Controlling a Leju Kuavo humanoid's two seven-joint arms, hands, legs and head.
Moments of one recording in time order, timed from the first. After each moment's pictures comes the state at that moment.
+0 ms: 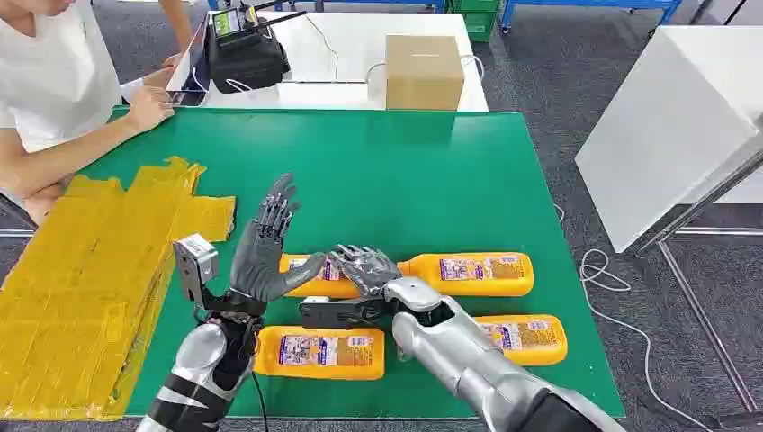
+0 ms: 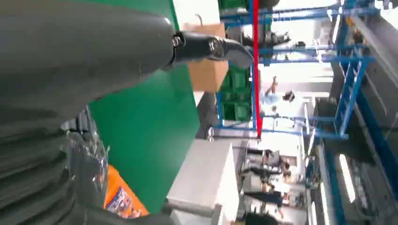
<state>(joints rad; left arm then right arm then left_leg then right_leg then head) -0.22 -0.12 -0.35 -1.28 0.02 -0.07 -0.37 -0.64 0.20 0.90 -0.42 0.78 0.22 -0.07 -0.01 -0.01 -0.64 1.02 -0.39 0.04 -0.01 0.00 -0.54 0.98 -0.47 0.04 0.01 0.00</state>
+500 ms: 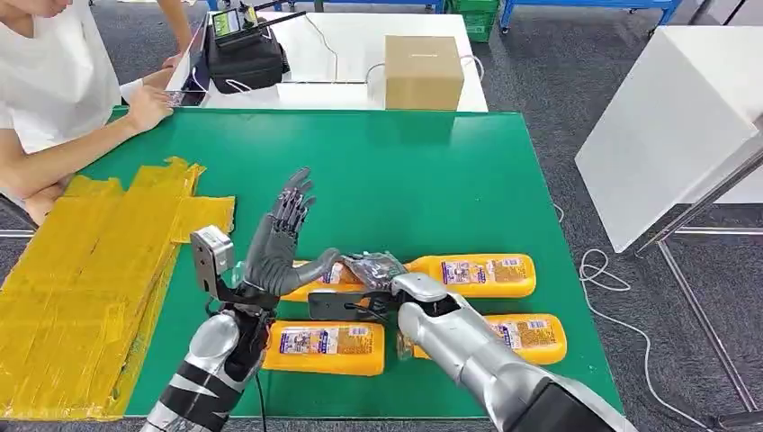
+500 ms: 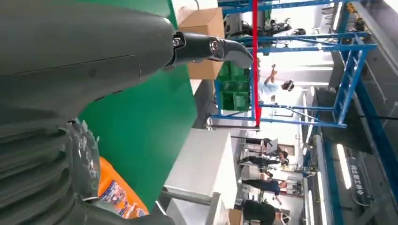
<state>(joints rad) -0.27 -0.13 -0.39 -1.21 0.05 -0.07 -0.38 -0.68 0.20 0.90 -0.35 0.72 0.24 -0.03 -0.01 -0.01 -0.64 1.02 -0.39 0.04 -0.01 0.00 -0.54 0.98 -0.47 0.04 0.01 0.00</state>
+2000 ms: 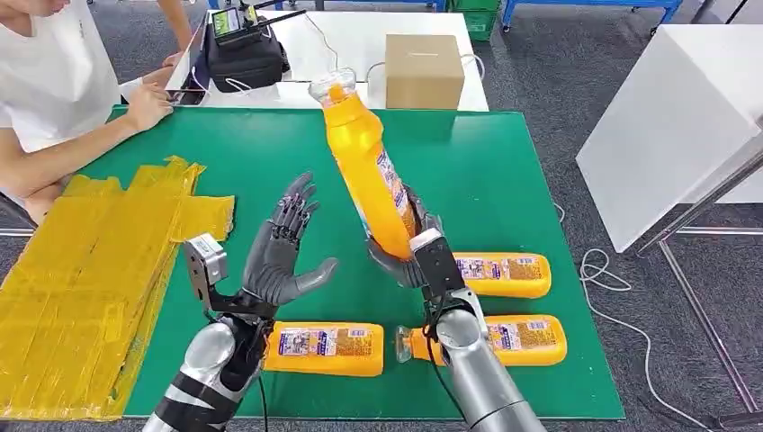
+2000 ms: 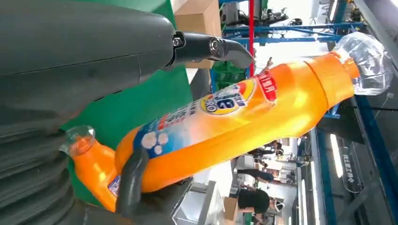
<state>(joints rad) -0.23 -0.12 -0.40 -1.29 0.06 -0.10 -0.37 -0.33 0.23 0.36 -0.89 0.20 0.01 -0.50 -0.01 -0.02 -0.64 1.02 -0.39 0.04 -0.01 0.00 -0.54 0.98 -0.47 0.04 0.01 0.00</state>
